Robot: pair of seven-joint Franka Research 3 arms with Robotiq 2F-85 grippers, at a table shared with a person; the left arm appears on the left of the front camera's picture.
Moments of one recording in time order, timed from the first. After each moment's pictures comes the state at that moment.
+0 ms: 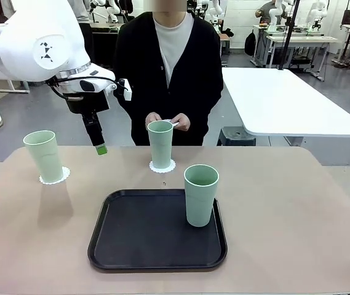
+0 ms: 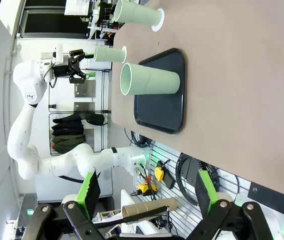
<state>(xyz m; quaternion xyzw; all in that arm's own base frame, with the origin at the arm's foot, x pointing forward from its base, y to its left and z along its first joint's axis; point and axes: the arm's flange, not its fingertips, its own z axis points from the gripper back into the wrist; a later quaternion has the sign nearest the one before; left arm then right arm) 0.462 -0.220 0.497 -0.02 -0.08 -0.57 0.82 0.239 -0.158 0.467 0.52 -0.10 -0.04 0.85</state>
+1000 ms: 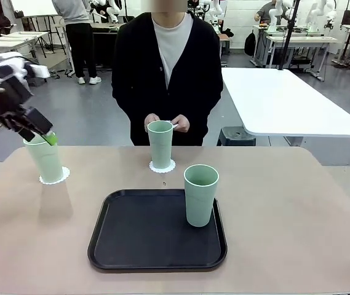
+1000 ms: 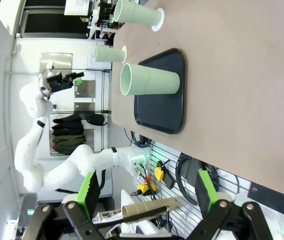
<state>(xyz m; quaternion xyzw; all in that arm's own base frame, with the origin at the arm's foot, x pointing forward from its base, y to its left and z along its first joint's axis) 0.403 -0.044 0.514 -0.17 -0.17 -0.22 0.95 0.239 -0.158 0.467 0.52 -0.10 -0.04 0.85</state>
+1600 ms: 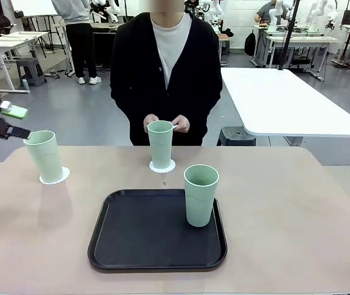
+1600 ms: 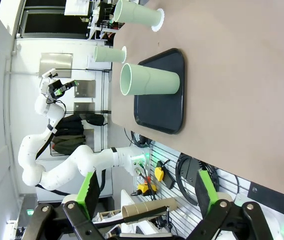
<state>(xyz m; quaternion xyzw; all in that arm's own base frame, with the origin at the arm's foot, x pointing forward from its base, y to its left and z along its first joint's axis) 0.378 0.037 0.490 -0.53 -0.17 -0.19 0.81 0.239 -0.158 0.467 0.52 -0.10 -0.04 0.85</state>
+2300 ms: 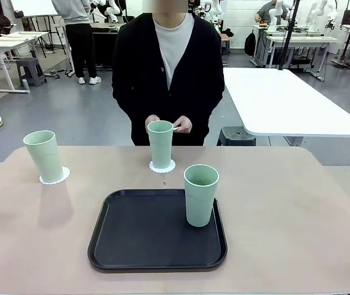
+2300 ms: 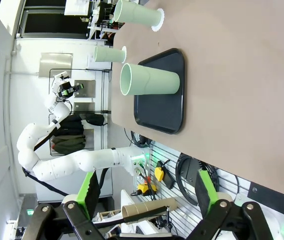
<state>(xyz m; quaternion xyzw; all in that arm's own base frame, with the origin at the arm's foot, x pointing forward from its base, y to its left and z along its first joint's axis) 0.382 0.142 0.436 -0.60 -0.14 -0.14 0.78 0.239 -0.158 0.467 0.52 -0.10 -0.04 0.85</state>
